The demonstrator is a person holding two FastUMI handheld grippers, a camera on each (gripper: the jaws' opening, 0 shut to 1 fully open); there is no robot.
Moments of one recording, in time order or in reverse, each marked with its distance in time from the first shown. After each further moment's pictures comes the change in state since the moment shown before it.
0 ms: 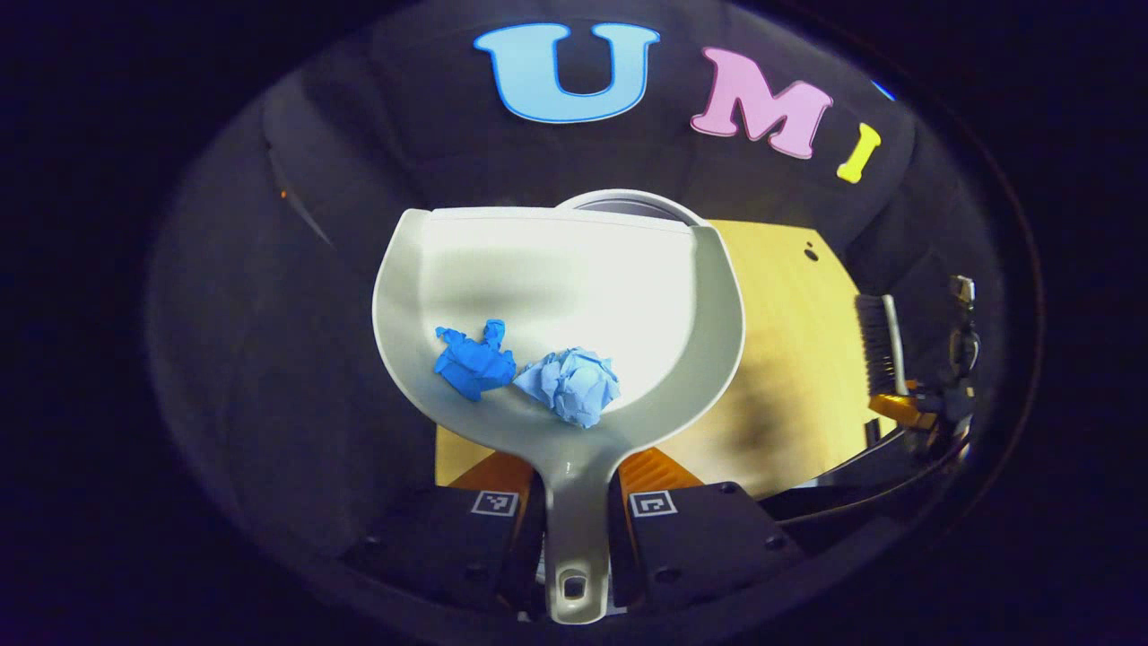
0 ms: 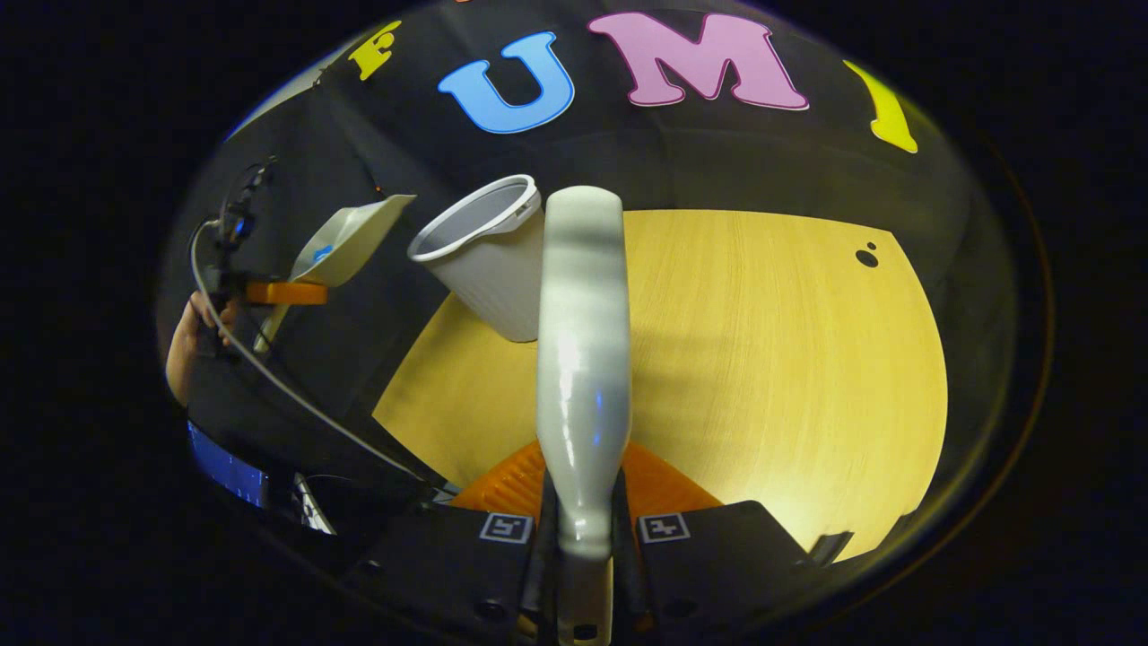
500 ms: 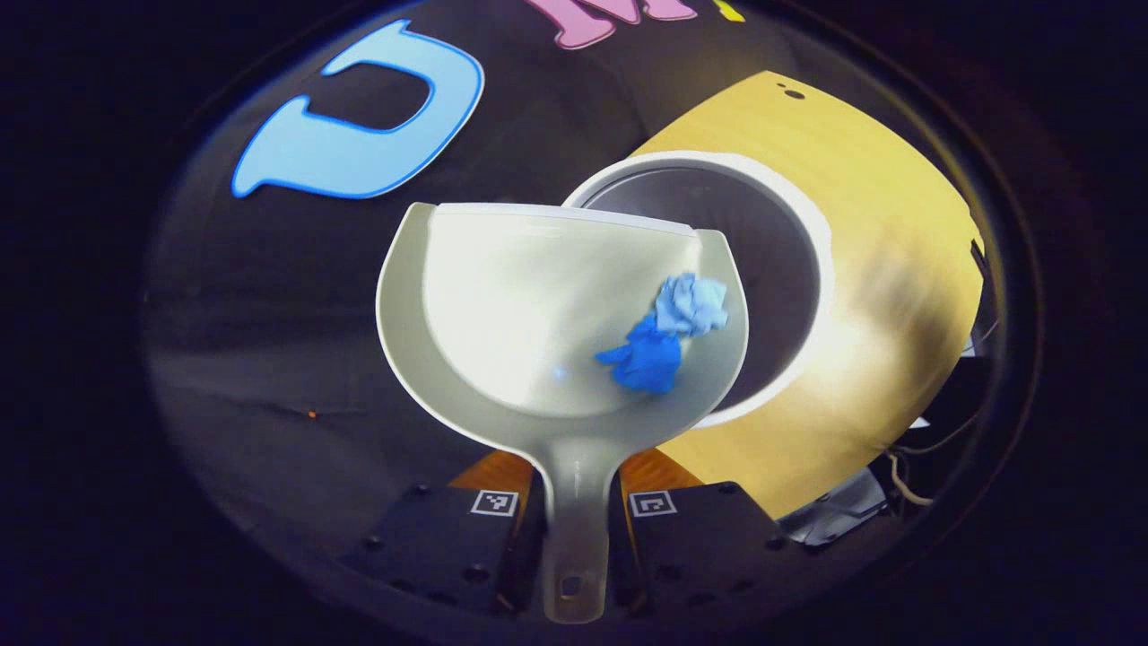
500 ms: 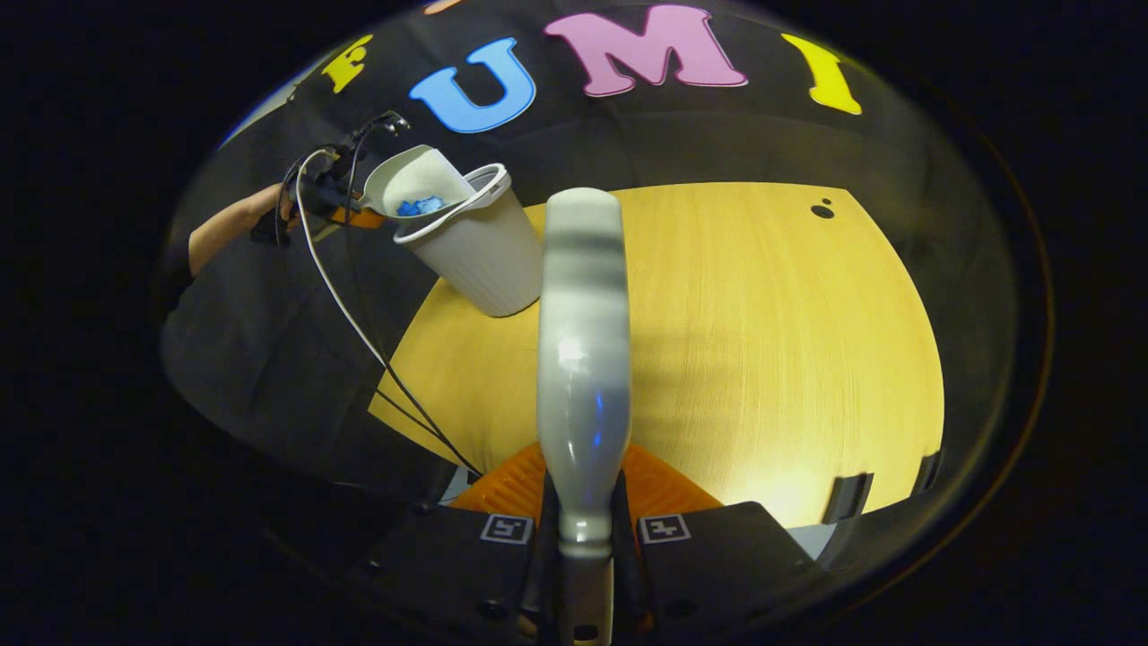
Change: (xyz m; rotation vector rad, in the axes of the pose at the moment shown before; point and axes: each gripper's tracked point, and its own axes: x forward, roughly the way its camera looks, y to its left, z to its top) left arm 0.012 0.018 0.108 0.629 0.205 0.356; right arm -0.026 -0.022 -0.059 0.126 0.003 -0.078
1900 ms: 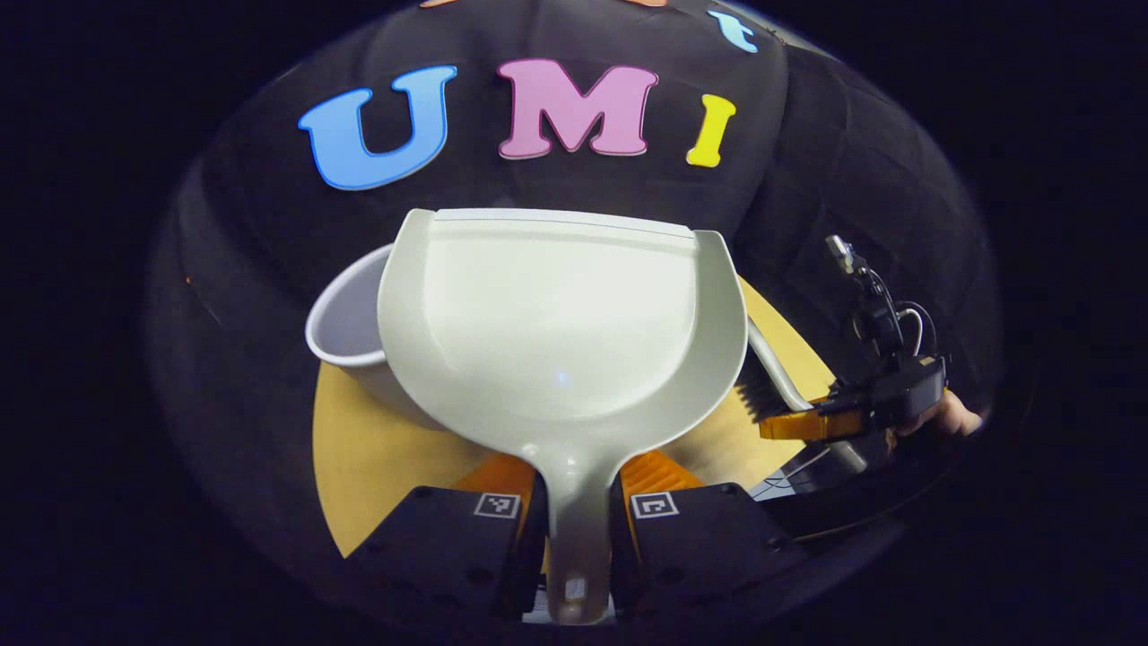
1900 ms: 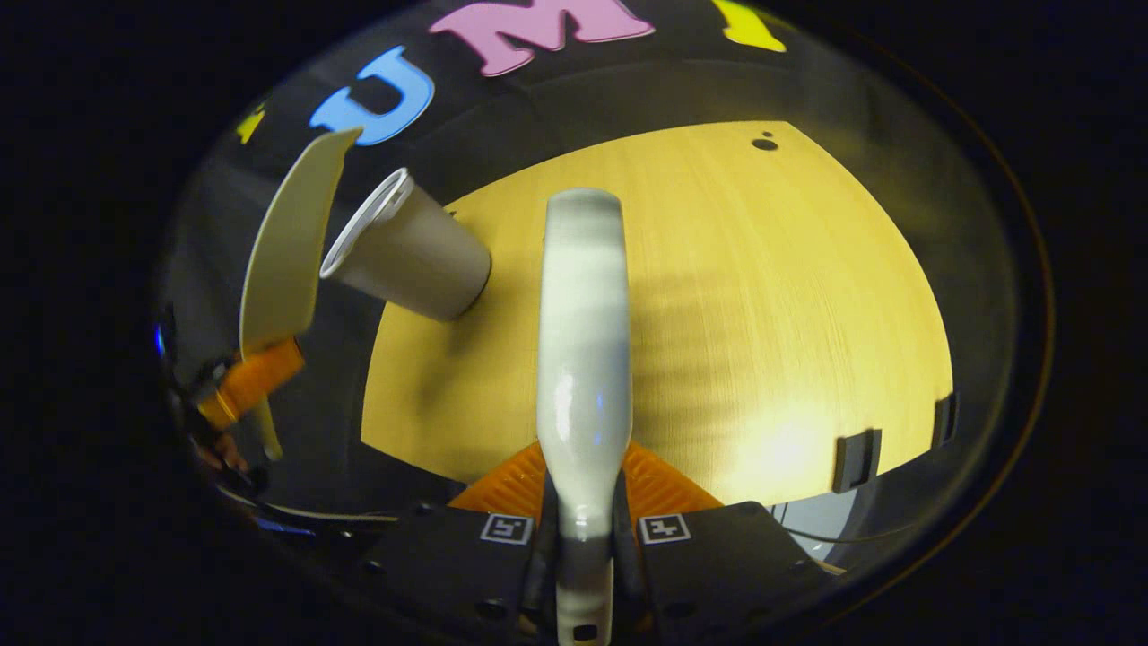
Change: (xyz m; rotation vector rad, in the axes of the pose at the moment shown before) left arm 0.065 -0.256 0.125 -0.535 -0.530 -0.571; right arm 0.028 -0.052 0.004 0.246 0.112 -0.080
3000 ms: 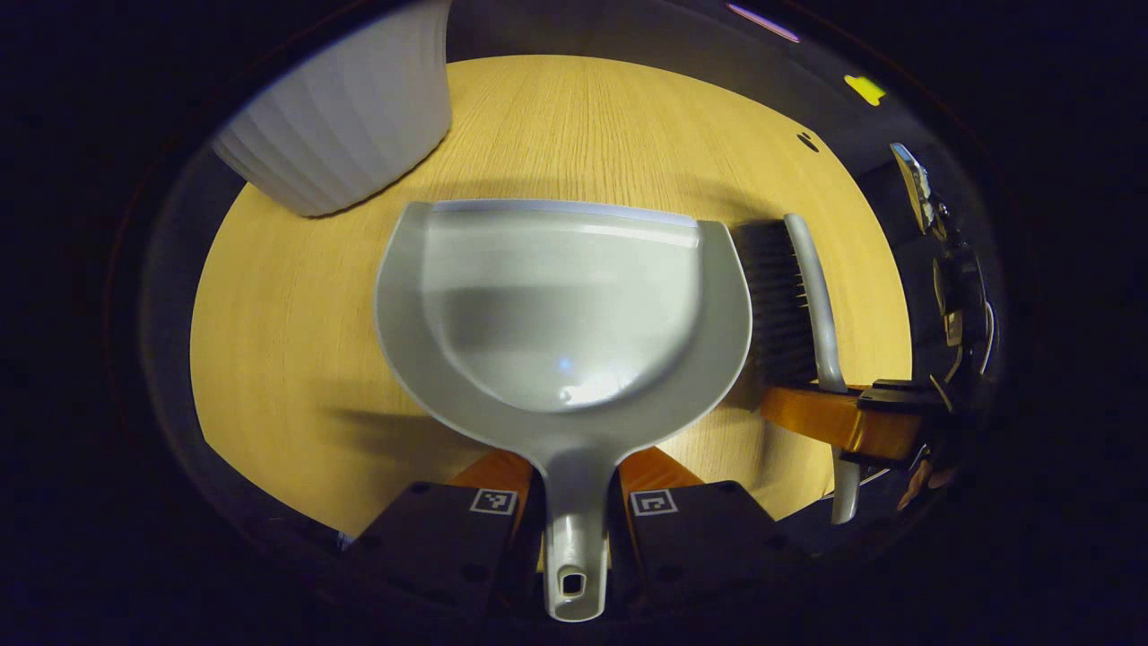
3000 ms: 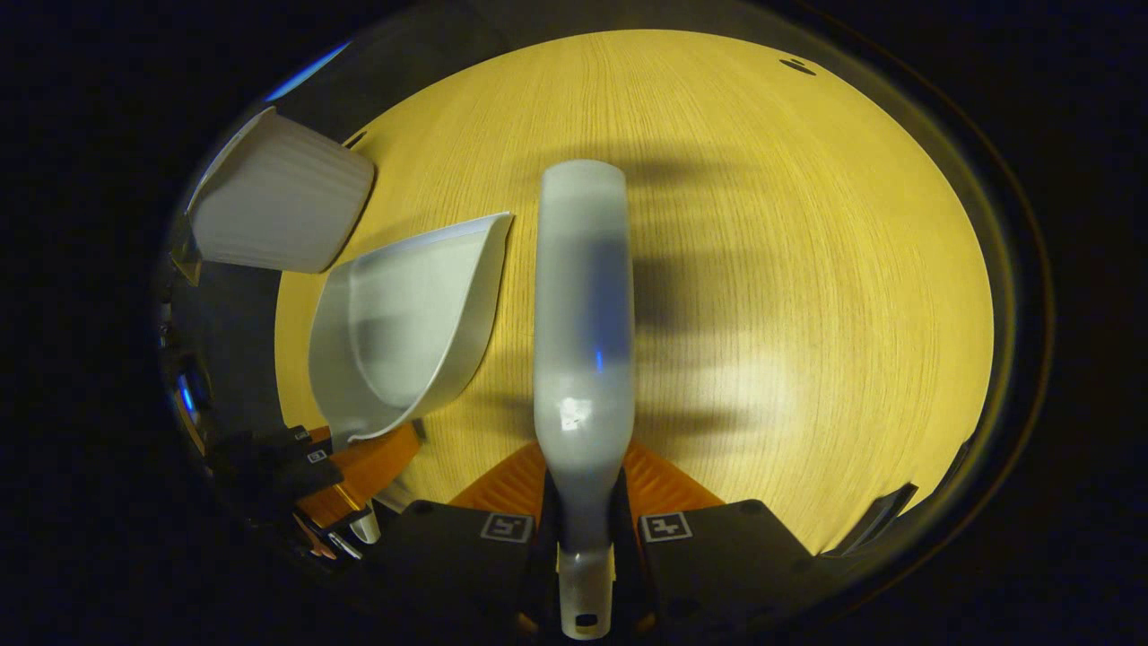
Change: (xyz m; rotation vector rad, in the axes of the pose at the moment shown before) left arm 0.205 -0.021 -0.115 -0.395 0.471 0.074; right arm 0.157 -0.054 -0.018 -0.068 0.305 -0.153
